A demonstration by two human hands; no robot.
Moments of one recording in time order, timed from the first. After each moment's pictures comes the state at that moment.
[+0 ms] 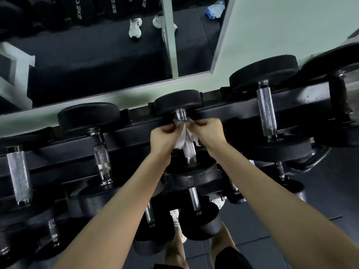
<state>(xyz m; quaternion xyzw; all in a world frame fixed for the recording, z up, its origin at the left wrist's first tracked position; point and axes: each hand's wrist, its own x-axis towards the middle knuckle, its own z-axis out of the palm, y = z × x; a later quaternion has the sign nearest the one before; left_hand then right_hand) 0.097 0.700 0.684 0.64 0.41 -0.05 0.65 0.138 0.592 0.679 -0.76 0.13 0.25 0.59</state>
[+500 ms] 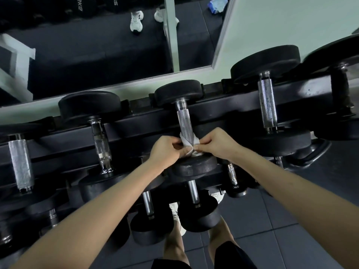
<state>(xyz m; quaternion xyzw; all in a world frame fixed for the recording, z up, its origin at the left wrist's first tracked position) 0.051 0.709 0.669 0.81 0.22 -0.22 0.49 0.116 0.545 0.671 -0.84 -0.10 0.38 0.37</state>
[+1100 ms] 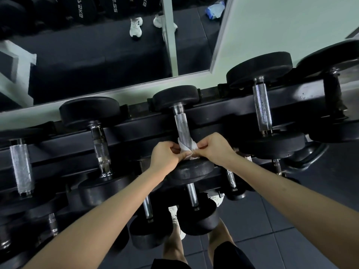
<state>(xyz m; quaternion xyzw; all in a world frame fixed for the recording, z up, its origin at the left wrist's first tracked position) 0.047 0.699 0.666 0.83 0.27 -0.16 0.47 0.111 0.546 0.669 -0.86 -0.10 0.35 0.36</state>
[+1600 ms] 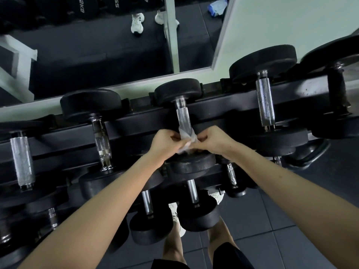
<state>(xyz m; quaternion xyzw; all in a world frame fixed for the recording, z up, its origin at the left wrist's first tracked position) 0.061 0.706 0.674 0.81 0.26 -0.18 0.50 0.118 0.552 0.670 -0.81 -0.08 0.41 0.42</state>
